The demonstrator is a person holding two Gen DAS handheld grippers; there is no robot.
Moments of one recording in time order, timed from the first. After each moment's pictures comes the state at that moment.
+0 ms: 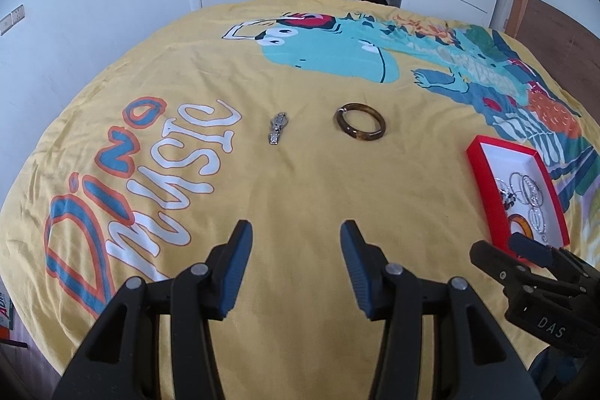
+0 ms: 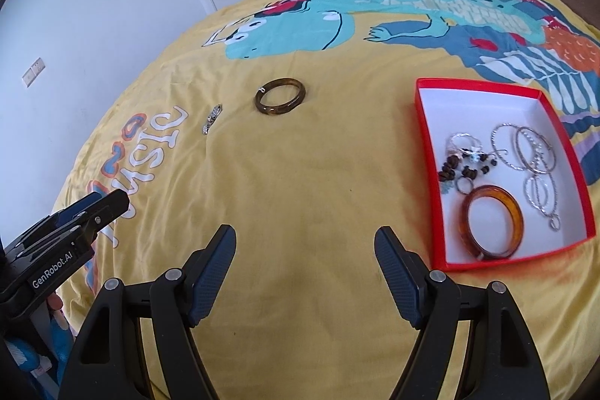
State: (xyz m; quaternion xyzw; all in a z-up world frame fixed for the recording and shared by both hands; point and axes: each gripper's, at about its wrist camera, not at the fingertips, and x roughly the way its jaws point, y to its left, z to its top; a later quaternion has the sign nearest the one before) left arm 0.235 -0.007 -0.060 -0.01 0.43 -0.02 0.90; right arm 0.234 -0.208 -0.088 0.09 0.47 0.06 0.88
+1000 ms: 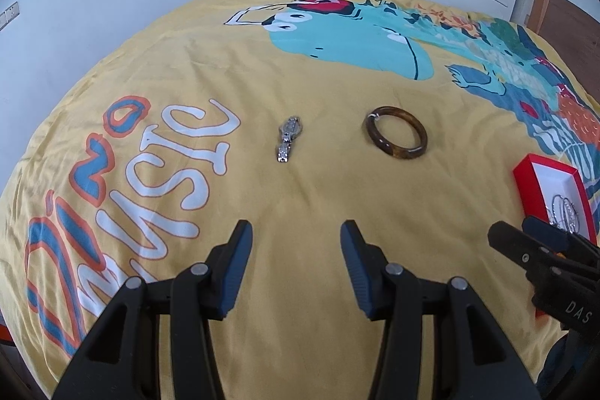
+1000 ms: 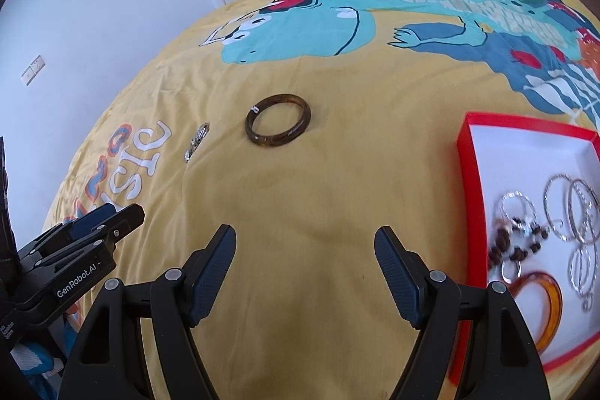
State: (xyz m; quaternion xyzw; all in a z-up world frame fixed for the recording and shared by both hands) left arm 0.313 -0.002 -0.100 0.00 0.45 0.00 0.89; right arm 0.321 -0.209 -0.113 0.09 0.46 0.08 0.88
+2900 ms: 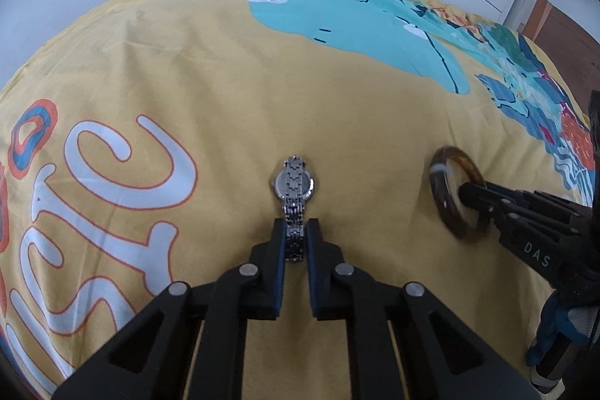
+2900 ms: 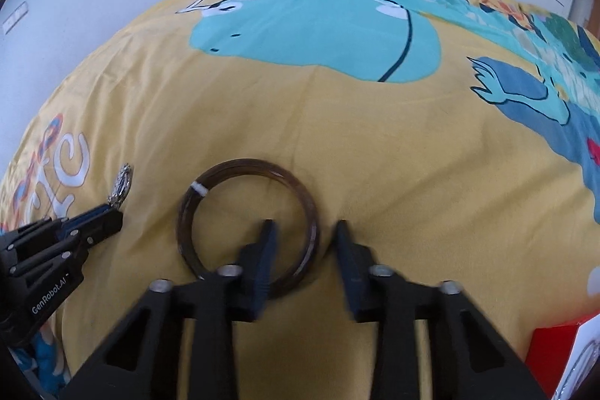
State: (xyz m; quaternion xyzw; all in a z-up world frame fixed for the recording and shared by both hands) left arm 0.439 0.028 -0.169 -0.05 0.47 -0.07 0.88; right arm 0.469 -0.170 -0.169 -0.02 0.49 0.09 0.87
